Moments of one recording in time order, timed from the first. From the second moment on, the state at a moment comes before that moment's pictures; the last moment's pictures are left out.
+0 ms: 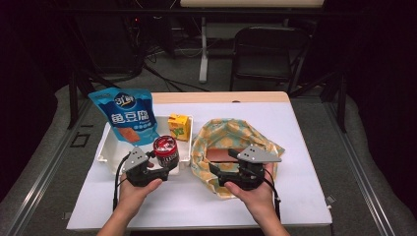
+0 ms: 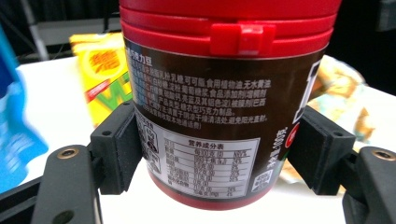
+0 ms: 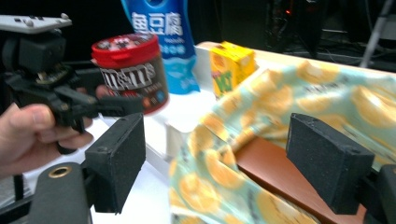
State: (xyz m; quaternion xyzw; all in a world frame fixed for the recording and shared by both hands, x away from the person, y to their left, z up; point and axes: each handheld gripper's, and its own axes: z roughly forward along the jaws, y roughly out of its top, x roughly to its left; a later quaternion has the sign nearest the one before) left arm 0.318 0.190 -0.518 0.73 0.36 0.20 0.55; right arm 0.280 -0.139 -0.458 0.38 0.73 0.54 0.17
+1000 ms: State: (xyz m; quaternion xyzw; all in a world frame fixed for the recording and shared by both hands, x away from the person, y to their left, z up) left arm 0.354 0.187 -0.565 0.78 0.43 0.16 0.43; right arm 0.284 -0.160 -0.481 0.42 0.72 0.52 0.18
